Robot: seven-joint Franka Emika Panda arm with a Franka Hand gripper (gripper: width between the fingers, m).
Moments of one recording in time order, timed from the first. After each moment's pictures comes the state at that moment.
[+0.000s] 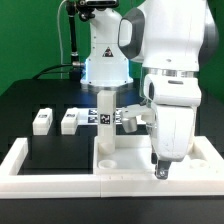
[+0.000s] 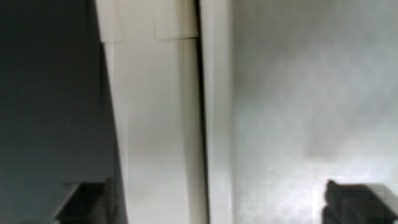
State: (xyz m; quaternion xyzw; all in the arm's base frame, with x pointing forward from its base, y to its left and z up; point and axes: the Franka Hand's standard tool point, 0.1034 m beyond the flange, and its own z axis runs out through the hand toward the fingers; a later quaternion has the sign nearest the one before) arm 0.659 0.028 0.031 0.74 0.67 0.03 0.09
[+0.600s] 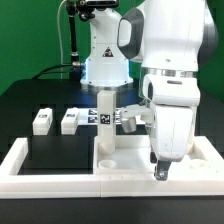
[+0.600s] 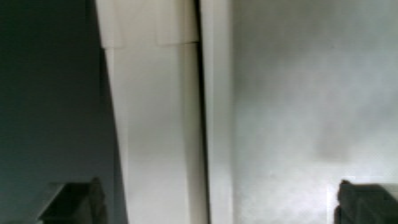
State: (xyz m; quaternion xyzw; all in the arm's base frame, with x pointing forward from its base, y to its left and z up) arm 0.659 0.027 0.031 0.74 0.67 0.03 0.09
